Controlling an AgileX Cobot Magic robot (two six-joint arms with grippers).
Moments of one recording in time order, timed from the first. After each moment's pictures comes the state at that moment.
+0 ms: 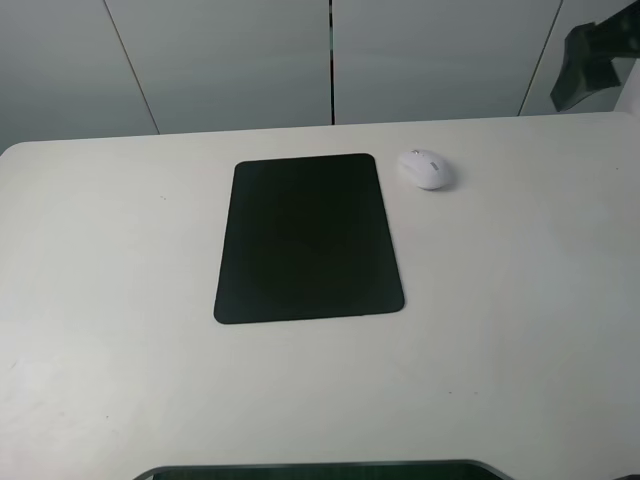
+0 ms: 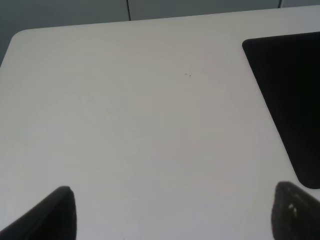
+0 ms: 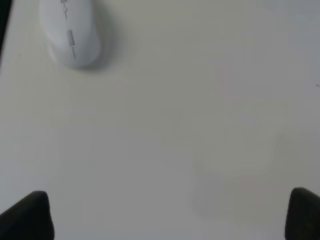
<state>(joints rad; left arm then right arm) -0.02 0.00 -0.51 0.00 1.08 0.01 0.13 1.40 -1.12 -0.09 0.91 -0.03</state>
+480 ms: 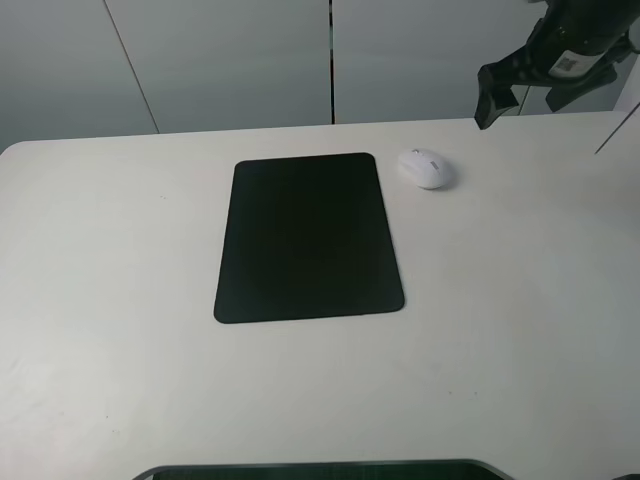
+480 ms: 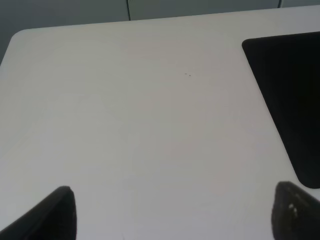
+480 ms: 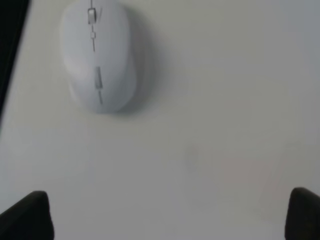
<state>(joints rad) -0.02 0.00 -0.51 0.00 1.08 0.01 0.13 1.81 -1.35 0.02 0.85 -0.15</state>
